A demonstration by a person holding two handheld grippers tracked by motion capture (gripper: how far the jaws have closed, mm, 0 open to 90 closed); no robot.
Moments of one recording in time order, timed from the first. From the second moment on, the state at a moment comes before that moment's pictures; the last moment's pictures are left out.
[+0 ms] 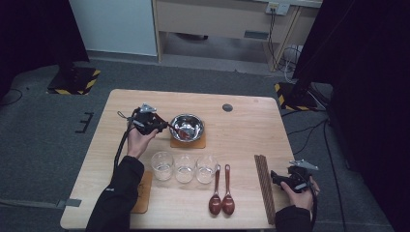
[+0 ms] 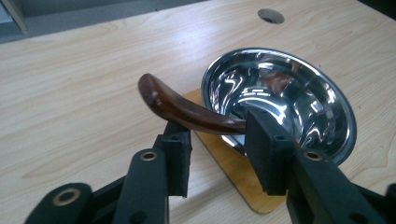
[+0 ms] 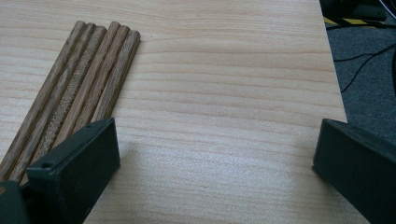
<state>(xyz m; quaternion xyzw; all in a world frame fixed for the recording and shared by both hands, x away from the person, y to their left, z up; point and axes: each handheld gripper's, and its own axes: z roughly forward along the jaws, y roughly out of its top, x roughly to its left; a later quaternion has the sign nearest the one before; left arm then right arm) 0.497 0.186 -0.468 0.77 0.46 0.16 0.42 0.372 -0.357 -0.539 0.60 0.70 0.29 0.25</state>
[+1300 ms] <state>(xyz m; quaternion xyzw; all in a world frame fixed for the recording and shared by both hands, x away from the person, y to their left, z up) 0.454 0.216 -0.479 0.79 0.44 0.16 0.40 0.370 -0.359 -0.538 0.61 0.69 0.30 0.26</state>
